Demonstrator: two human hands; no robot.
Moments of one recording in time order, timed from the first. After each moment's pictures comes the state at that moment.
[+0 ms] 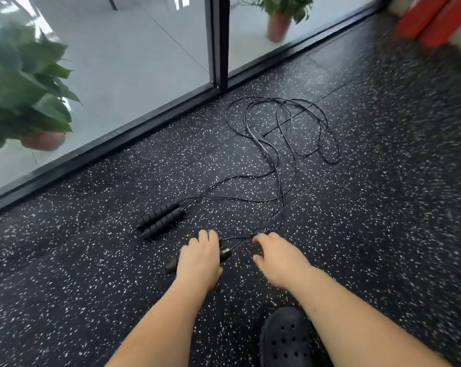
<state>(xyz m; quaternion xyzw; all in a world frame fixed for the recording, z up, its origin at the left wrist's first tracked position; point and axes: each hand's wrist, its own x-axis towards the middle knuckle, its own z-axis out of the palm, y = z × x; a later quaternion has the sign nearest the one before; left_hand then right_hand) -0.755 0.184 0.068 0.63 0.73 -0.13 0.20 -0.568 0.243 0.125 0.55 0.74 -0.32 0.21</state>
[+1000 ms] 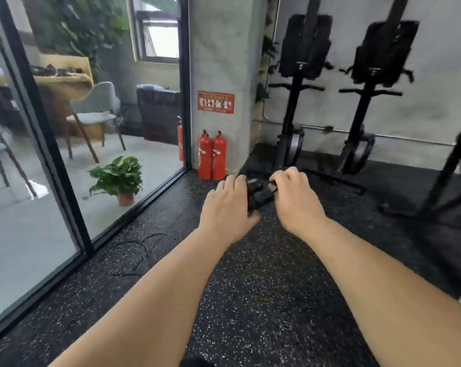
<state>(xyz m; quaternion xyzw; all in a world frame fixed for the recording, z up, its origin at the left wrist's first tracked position) -0.432 0.172 0.555 0.87 0.41 0.28 -0.03 -0.265 0.110 0.577 0.74 0.62 0.14 -0.22</state>
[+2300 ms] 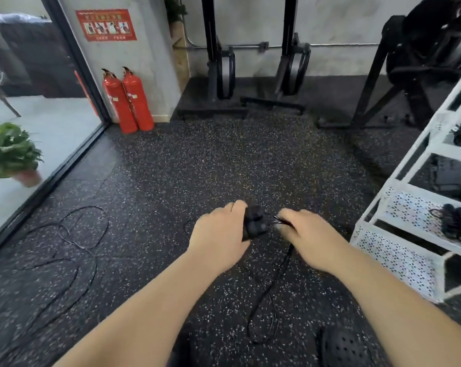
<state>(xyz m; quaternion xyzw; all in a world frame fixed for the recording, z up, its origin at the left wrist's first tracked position) -0.230 0.043 0.418 0.94 0.32 0.07 0.09 -0.064 -0.097 0.422 0.82 0.52 -0.15 -0.17</state>
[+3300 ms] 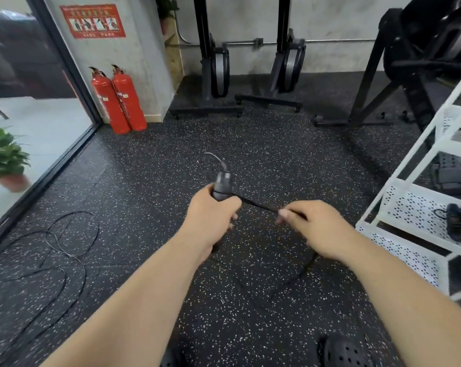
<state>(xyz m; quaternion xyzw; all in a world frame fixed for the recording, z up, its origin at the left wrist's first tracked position) -0.199 0.072 0.433 0.62 0.42 0.23 0.62 -0.021 -0.081 0.421 0.82 0.47 -0.20 -0.25</state>
